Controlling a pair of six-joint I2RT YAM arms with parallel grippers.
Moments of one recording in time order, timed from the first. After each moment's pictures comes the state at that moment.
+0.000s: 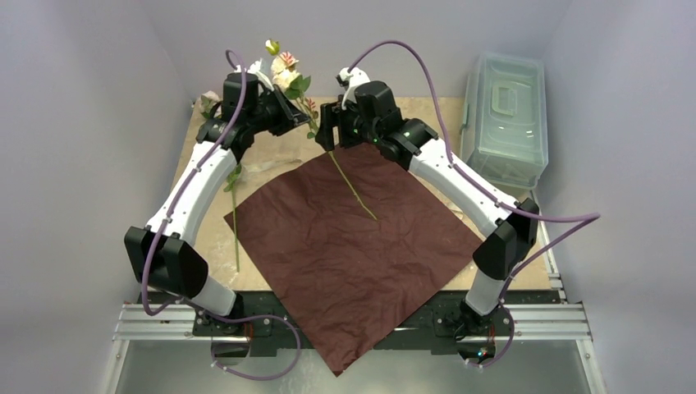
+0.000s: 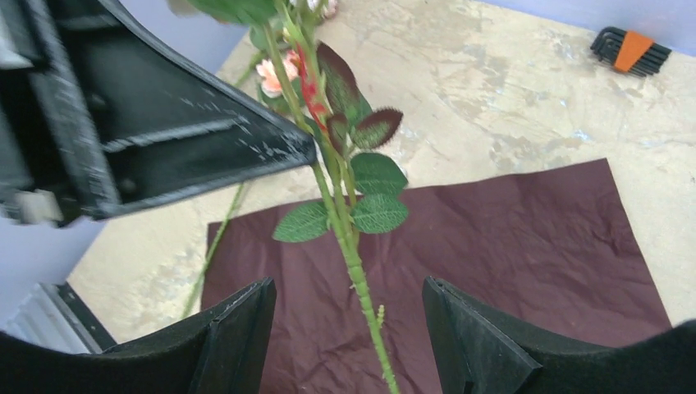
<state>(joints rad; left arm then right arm) -0.26 1.53 1.53 -0.46 0.28 -0.72 0.73 1.75 1.82 -0.49 -0.02 0.33</state>
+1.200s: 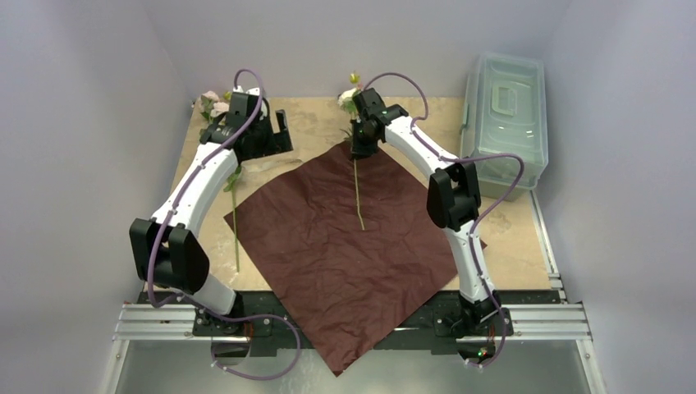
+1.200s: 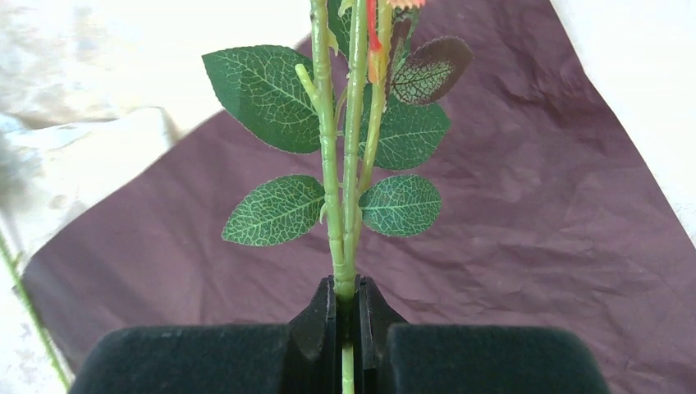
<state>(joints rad) -0.22 1.58 1.50 -0.68 -0.04 -0.41 0.53 2.29 2.16 -0.84 -0.04 0.51</state>
